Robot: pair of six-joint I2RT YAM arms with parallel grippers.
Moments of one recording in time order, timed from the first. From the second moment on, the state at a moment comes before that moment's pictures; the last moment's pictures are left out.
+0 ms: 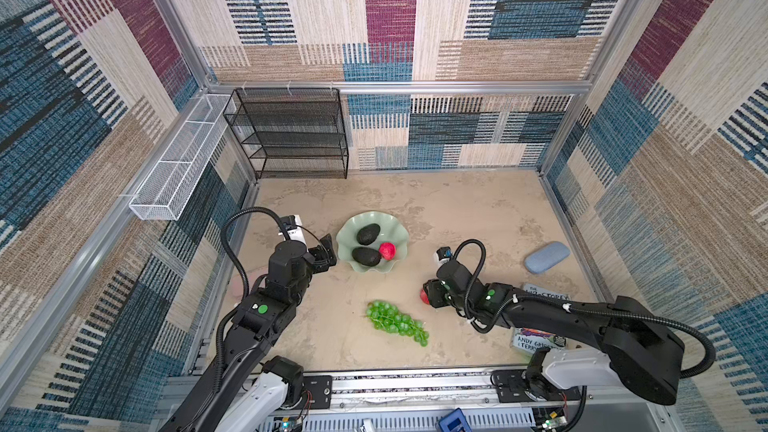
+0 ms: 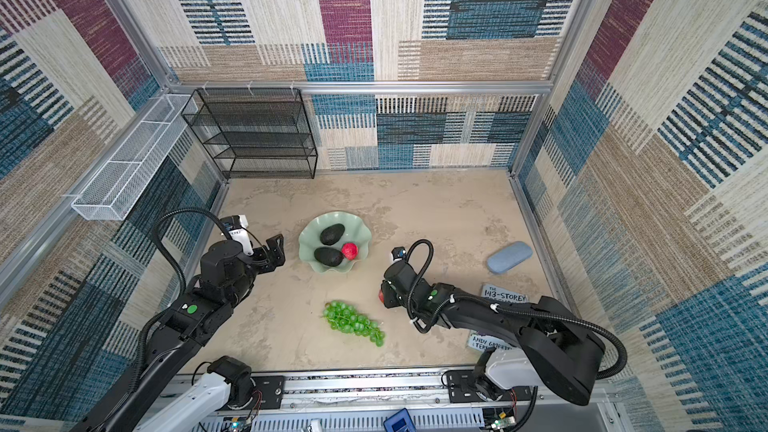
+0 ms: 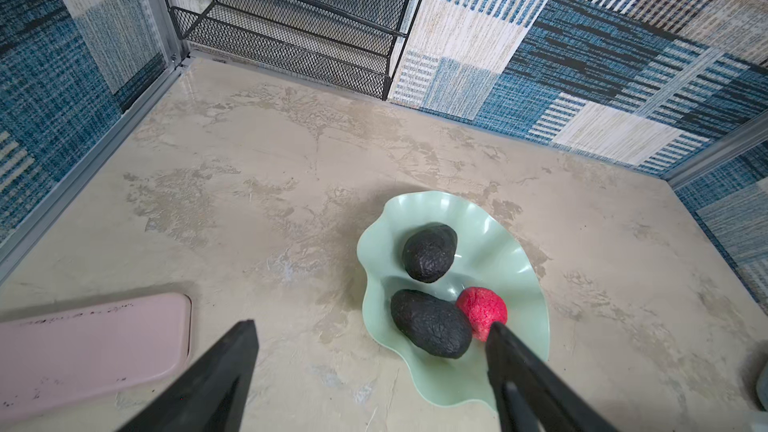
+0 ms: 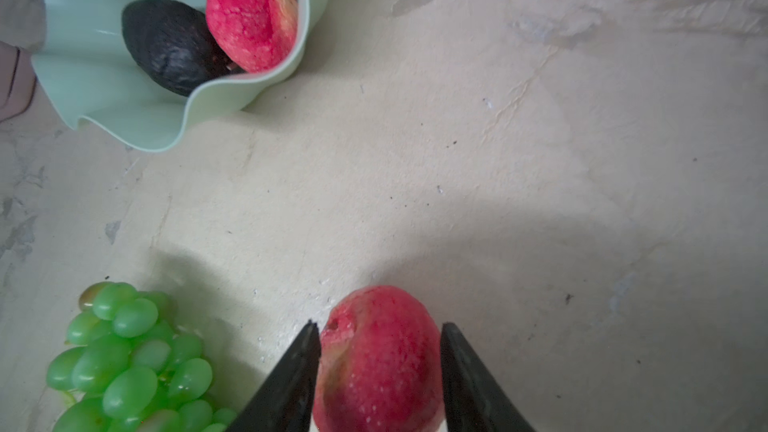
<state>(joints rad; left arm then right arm) -0.39 0.76 0.72 -0.39 -0.31 -0.42 0.88 1.30 0.60 -0.13 0.19 0.62</state>
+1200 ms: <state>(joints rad) -0.37 0.73 0.70 -0.42 -0.31 -0.45 0.88 1.35 0.67 -0.19 0.18 0.56</state>
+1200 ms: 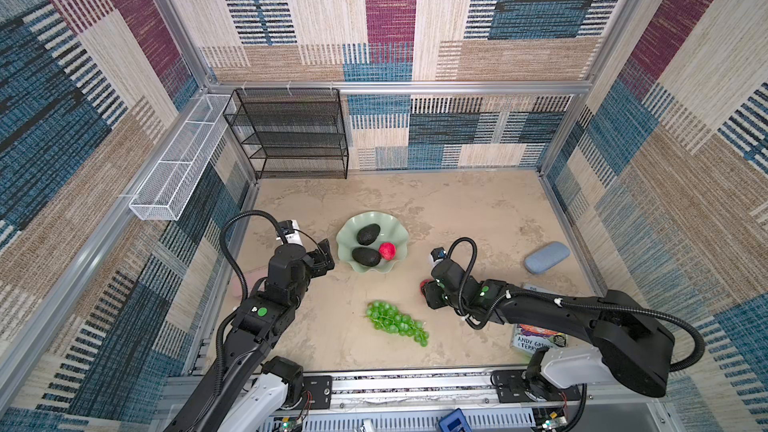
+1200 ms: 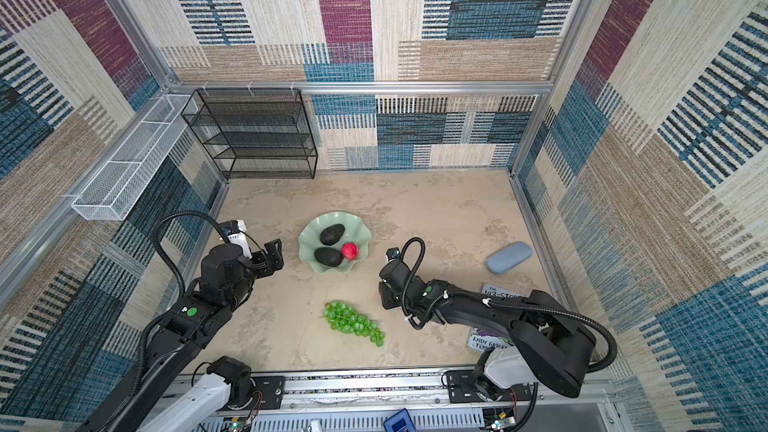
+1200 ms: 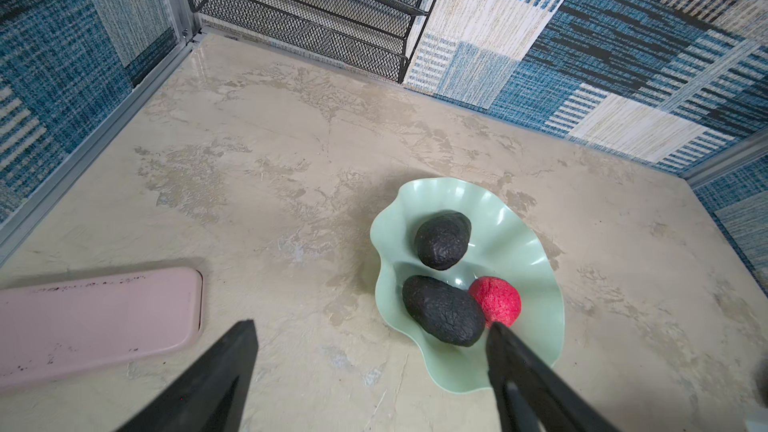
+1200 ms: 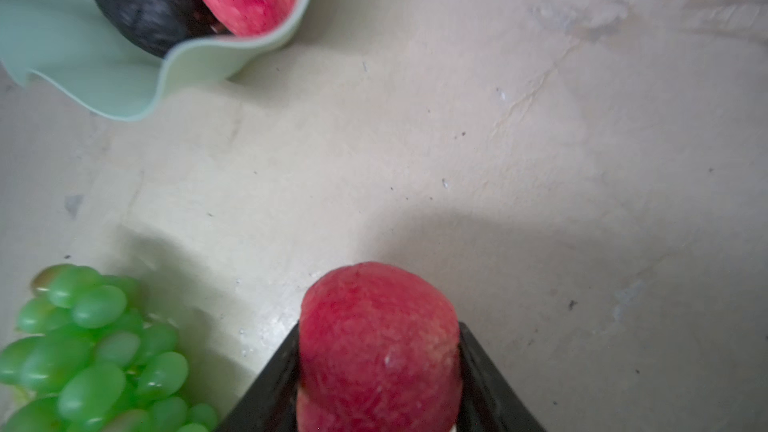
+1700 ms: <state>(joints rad) -0.35 0.74 0.66 -0.42 -0.28 -0.49 0.78 1.68 1.17 -0.07 0.12 0.33</state>
